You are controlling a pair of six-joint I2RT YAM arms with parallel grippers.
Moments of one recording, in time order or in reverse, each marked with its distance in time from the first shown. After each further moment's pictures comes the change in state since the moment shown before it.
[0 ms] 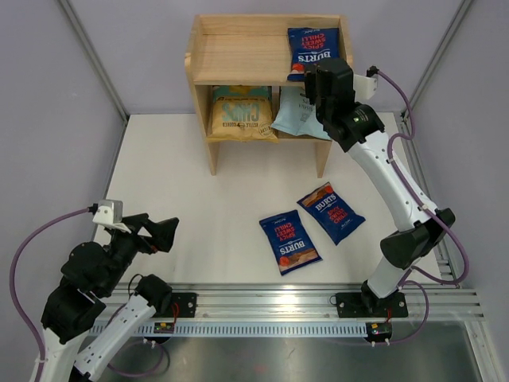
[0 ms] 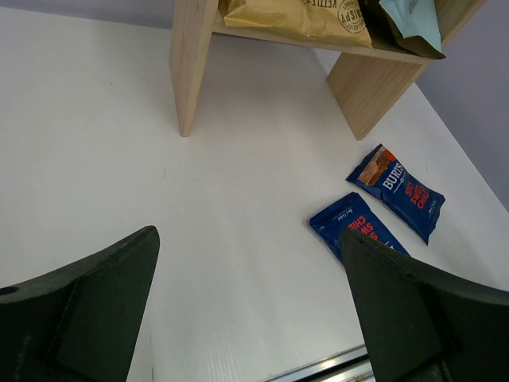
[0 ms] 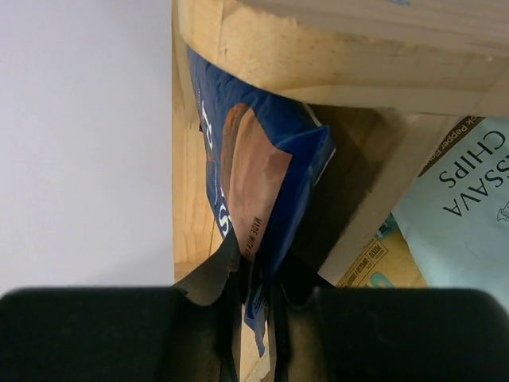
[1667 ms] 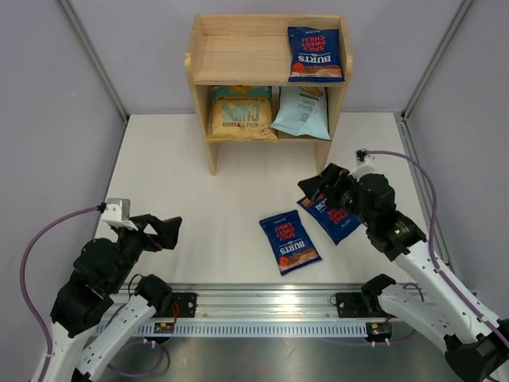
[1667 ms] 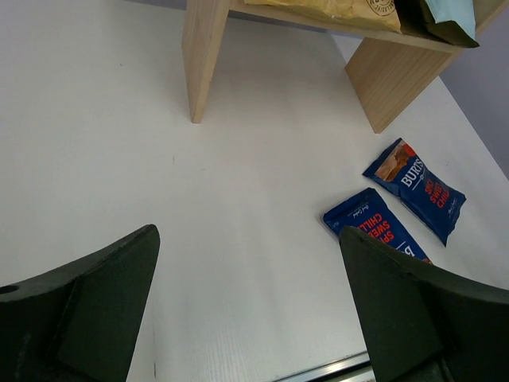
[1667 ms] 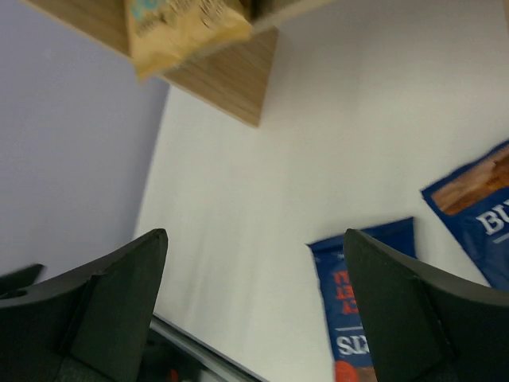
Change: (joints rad) left arm 0.000 -0.003 -0.072 0.027 -0.034 -0.015; right arm -0.005 -0.898 -1.156 0.211 -0.615 -0.685
